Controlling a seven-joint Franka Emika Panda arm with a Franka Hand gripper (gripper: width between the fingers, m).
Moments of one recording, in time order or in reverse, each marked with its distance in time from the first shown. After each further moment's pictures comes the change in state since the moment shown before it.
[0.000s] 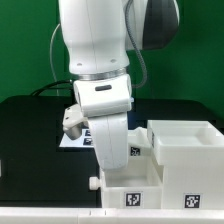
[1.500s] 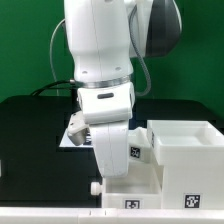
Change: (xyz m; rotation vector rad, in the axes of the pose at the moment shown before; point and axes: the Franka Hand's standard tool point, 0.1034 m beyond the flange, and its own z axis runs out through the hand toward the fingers) arm 0.002 -0.001 0.014 -0.031 -0.002 0.049
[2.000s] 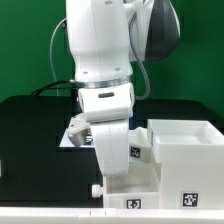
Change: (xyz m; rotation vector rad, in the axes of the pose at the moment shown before) arm -0.001 -0.001 0.002 -0.033 -0.004 -0.011
